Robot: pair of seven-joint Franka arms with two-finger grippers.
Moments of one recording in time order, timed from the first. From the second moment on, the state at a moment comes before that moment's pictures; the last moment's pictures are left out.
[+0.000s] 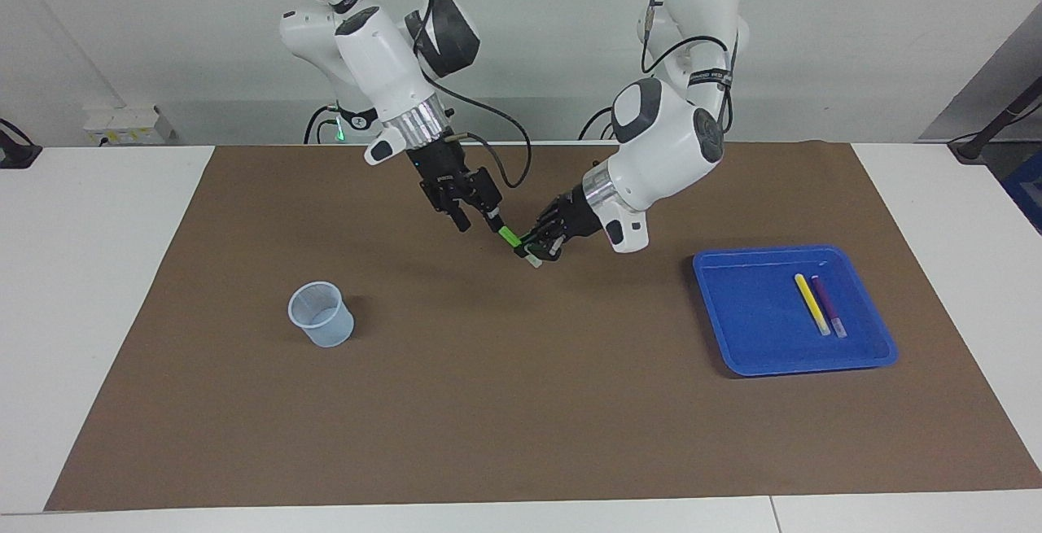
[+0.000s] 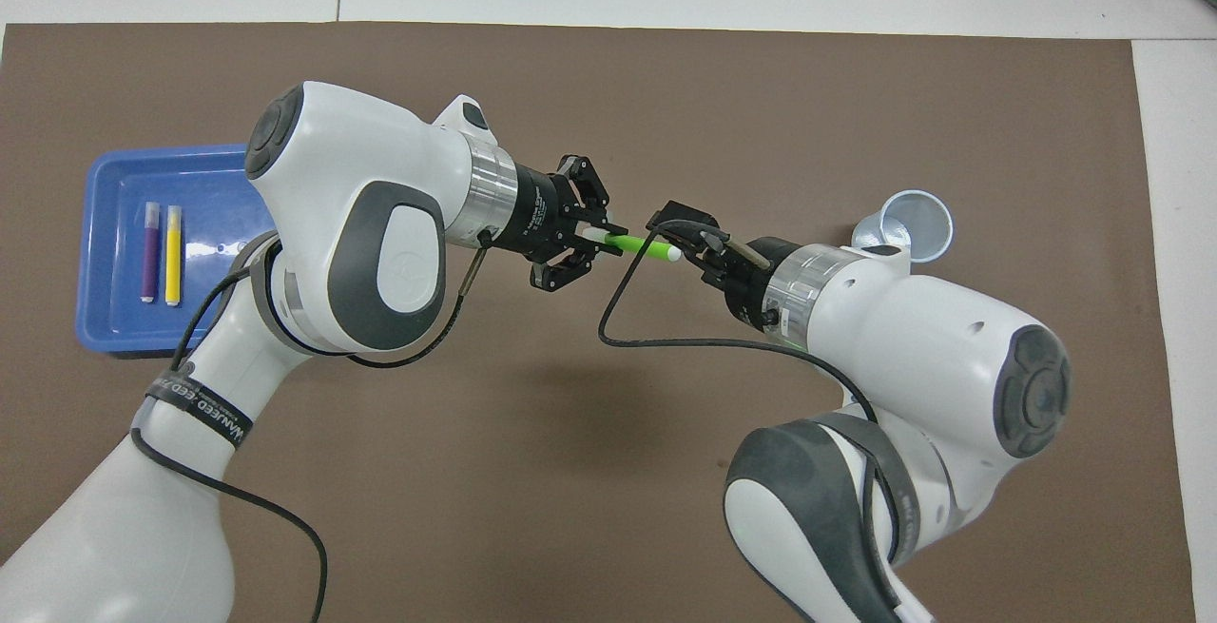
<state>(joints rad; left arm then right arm) -0.46 0.31 -0.06 -1.68 -0.78 2.13 -1.30 0.15 -0.04 0.32 -2.14 0.47 2.67 0.75</state>
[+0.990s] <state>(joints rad) -0.46 0.30 -0.06 -1.68 -0.78 2.13 -1.30 0.15 -0.04 0.32 -2.09 0.47 2.57 0.75</state>
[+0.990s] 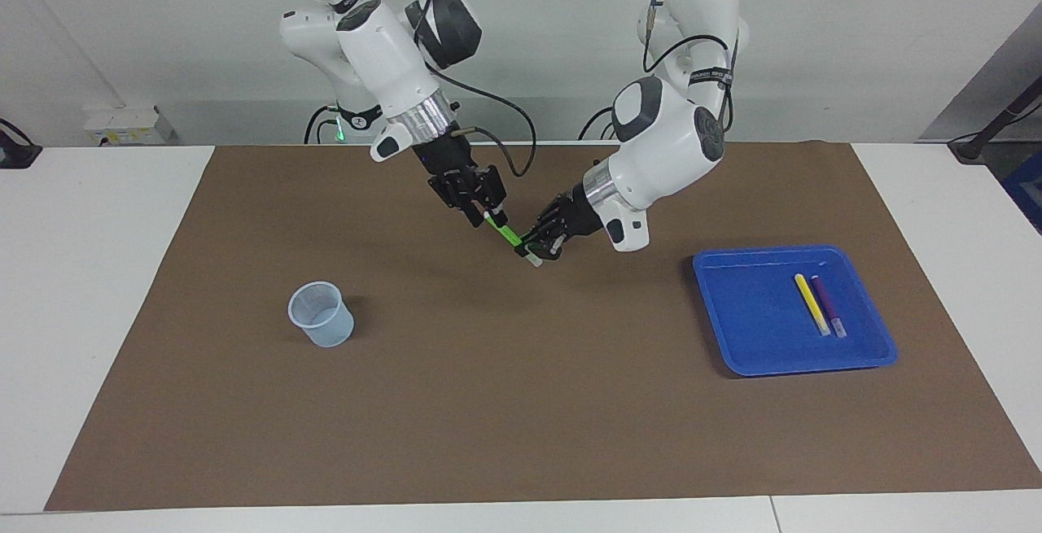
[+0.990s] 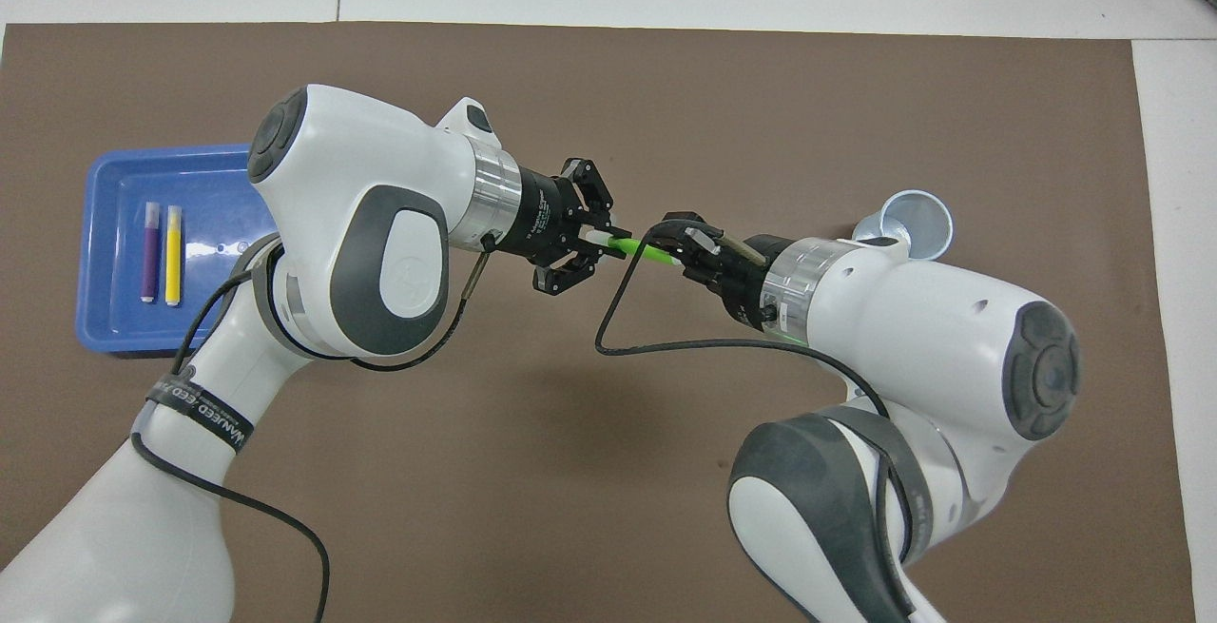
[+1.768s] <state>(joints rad) -0.46 0.30 -0.06 -1.68 -0.78 2.13 -1.30 0.16 -0.04 0.32 -2.09 0.47 2.57 0.75</state>
